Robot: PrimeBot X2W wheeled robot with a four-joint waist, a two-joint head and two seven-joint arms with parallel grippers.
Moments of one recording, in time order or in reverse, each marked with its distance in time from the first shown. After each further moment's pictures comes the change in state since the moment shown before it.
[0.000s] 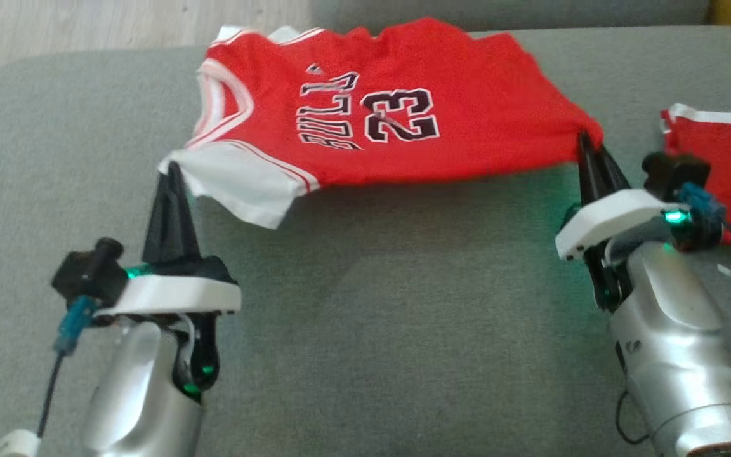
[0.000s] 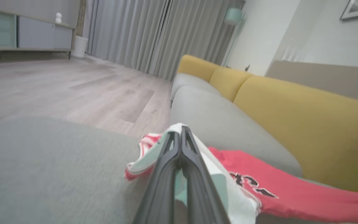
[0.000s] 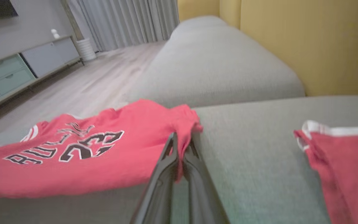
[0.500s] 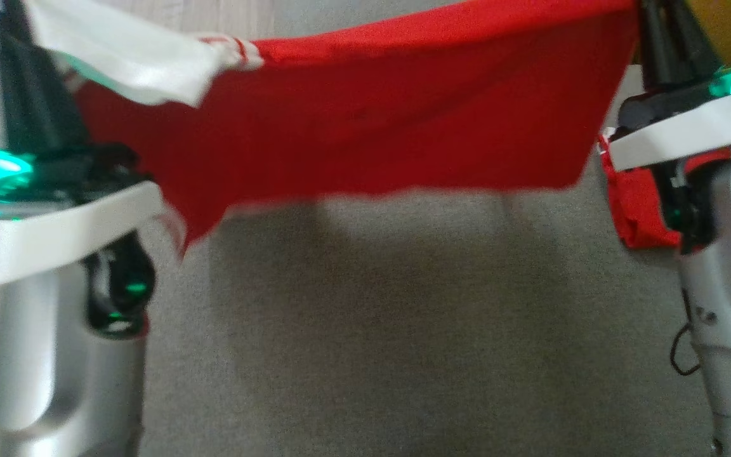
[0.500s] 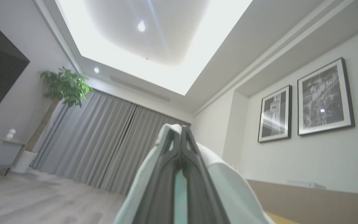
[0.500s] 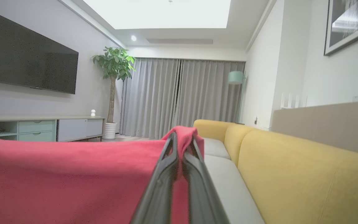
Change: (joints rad) left arm -0.116 0.023 0.121 -0.467 0.005 0.021 0.016; right arm 0.029 -0.138 0.118 -0.718 0.030 0.000 0.166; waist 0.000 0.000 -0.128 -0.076
